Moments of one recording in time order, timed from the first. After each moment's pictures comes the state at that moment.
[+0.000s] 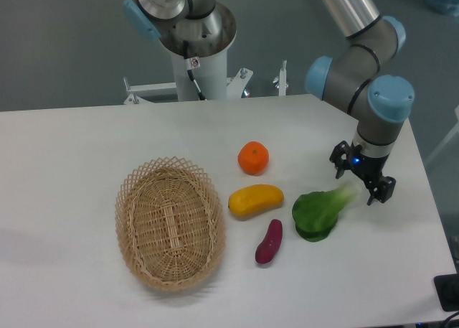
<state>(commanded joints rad) 2.80 -2.08 -1.70 -0.79 1.49 1.72</state>
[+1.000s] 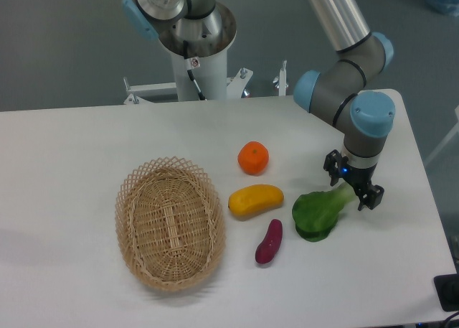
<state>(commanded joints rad) 2.77 -2.11 -1.73 -0.72 1.53 1.71</state>
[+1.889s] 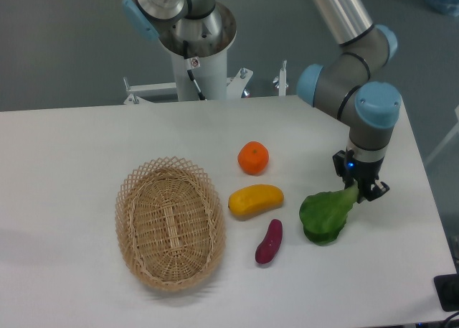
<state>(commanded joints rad) 2.79 -2.04 -1.70 -0.73 1.49 1.72</state>
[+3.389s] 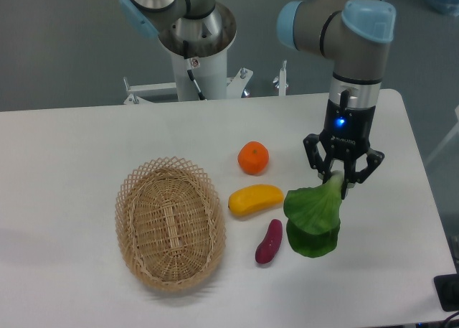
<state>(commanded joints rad) 2.74 -1.82 -1.70 -0.78 1.14 1.23</state>
